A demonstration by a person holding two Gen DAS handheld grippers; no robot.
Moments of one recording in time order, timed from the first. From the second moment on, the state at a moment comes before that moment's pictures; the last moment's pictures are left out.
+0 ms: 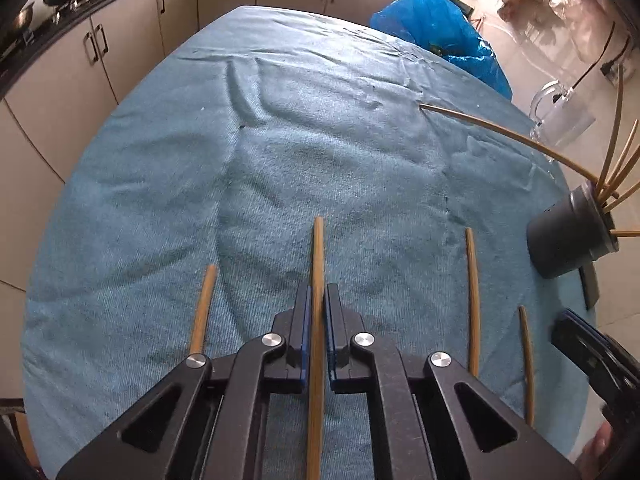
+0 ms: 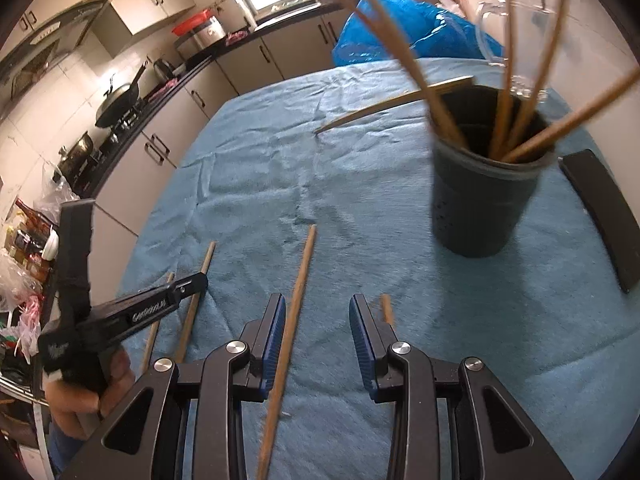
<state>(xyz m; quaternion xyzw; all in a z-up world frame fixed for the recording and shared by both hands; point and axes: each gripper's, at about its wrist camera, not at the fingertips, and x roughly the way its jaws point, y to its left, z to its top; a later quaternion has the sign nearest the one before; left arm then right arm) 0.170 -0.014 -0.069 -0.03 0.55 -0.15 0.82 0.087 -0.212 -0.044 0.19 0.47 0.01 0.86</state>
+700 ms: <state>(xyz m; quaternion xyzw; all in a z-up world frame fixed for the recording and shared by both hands) 0.167 -0.004 -0.059 -0.06 0.53 -0.17 0.83 0.164 -0.189 -0.083 0.16 0.52 -0.01 0.84</state>
